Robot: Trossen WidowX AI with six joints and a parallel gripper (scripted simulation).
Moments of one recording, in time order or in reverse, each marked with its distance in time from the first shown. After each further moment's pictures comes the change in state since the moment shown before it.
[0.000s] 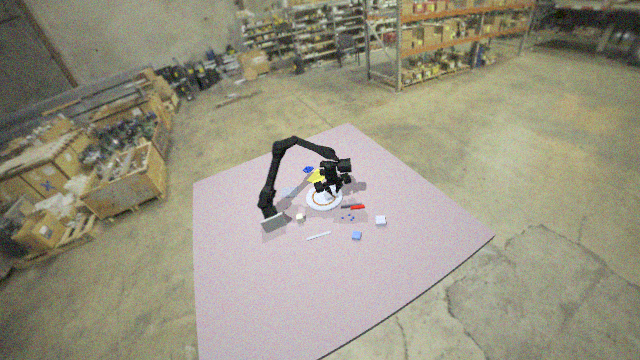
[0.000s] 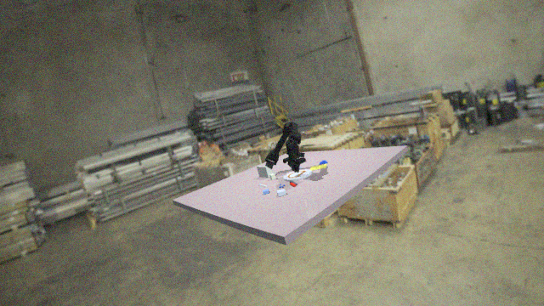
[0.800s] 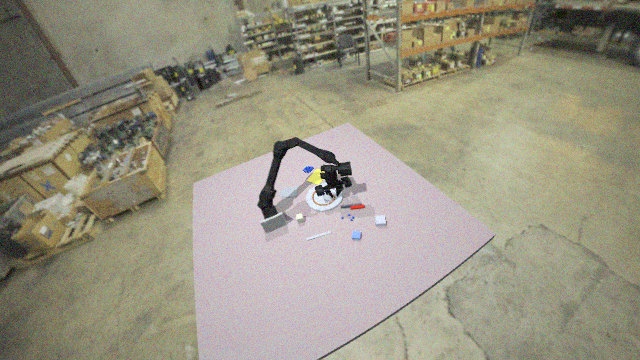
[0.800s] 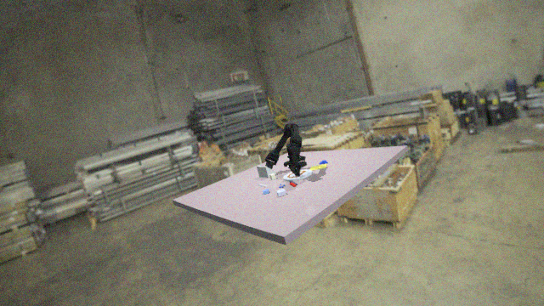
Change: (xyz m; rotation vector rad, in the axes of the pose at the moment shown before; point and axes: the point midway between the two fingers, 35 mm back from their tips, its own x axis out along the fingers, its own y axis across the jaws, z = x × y) arm 0.025 0.000 0.000 -0.001 0.001 0.001
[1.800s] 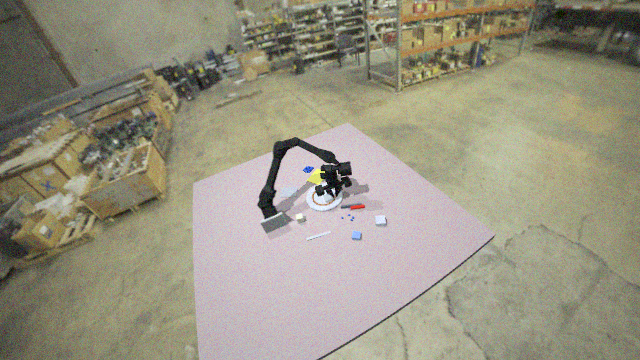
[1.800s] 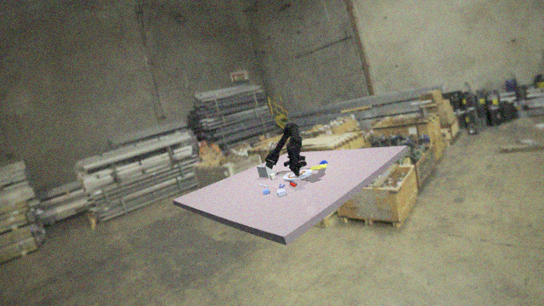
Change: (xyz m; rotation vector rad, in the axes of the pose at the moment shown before) arm 0.000 0.000 0.000 0.001 0.000 -0.002
